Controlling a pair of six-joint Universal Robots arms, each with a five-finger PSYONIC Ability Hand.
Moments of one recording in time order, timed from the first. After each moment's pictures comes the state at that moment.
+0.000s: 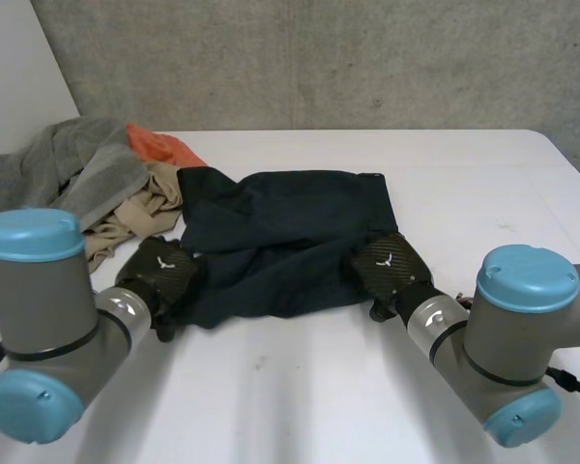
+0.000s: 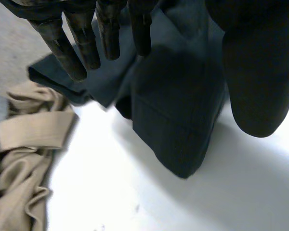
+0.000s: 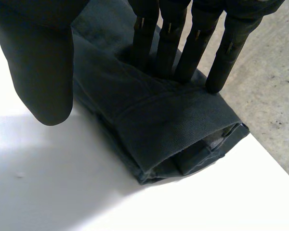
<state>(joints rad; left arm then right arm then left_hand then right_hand) 4.31 -1.99 -1.70 3.23 -1.54 3.76 2.05 -1.02 1.69 -0.42 1.36 2.62 0.30 0.30 0.30 0.30 0.13 0.58 0.58 0.58 0.57 0.40</state>
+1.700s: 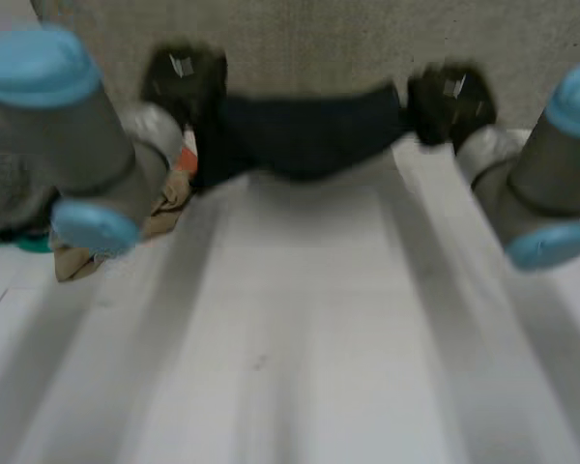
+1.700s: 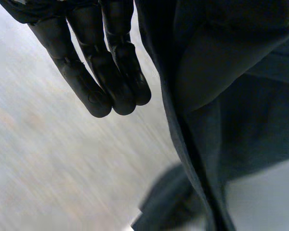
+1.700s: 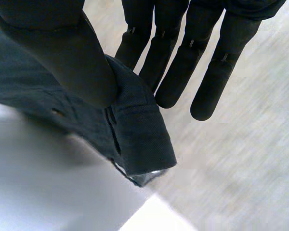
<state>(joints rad) 4.24 -2.20 -0.93 3.22 -1.55 3.45 1.93 -0.97 1.09 -0.22 1.42 2.86 1.14 1.20 1.19 1.20 1.01 1.14 1.17 1.19 1.20 0.98</state>
